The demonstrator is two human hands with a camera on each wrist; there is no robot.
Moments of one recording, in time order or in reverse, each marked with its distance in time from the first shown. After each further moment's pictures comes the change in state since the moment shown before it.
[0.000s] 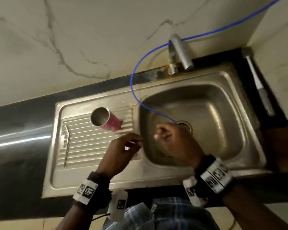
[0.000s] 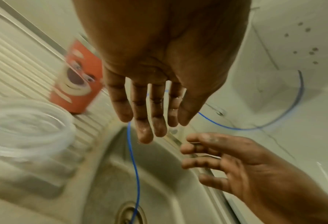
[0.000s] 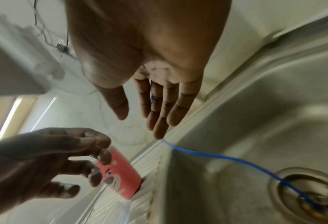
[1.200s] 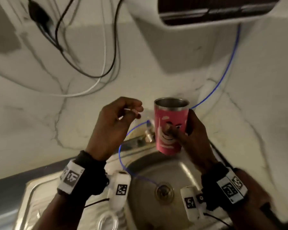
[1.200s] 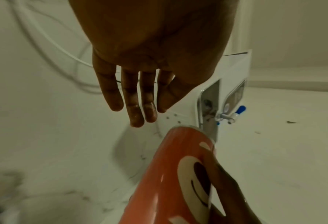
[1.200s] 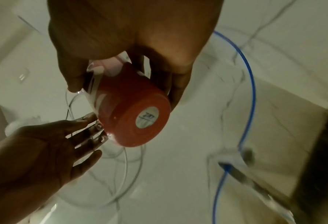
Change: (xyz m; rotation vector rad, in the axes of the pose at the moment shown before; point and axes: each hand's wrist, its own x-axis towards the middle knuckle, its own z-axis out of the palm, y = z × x) left_hand 0.049 0.228 -0.149 -0.331 0.155 0.694; right_hand -0.001 -0.195 -0.130 0.447 0.554 -0.302
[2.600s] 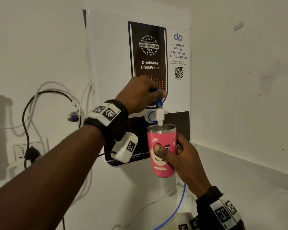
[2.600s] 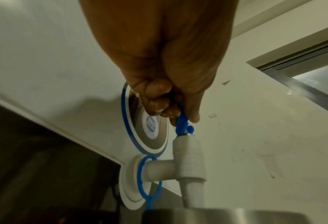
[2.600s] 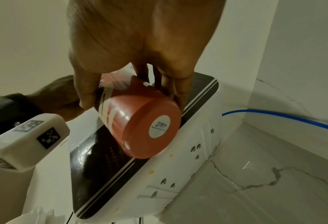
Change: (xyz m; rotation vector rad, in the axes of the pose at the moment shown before) left_hand 0.219 0.351 0.078 0.718 0.014 0.732; right_hand 0.148 -0.175 -0.120 -0.182 0.105 -0.409
